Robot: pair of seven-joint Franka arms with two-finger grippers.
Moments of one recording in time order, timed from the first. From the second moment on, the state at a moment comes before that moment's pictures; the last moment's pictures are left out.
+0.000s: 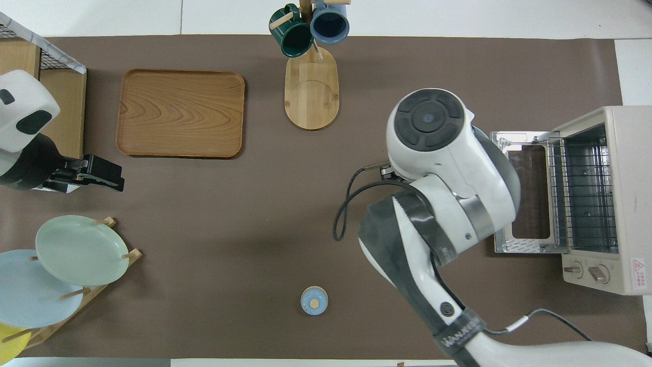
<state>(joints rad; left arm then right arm) -0.12 -0.04 -0.03 -1.65 -0.07 1.48 -0.08 0.54 0.27 -0.04 -1.62 -0.17 1.75 0.45</state>
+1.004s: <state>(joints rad) -0.12 -0.04 -0.03 -1.65 -0.07 1.48 -0.08 0.75 0.68 0.02 -1.30 -0.06 1.98 0.81</state>
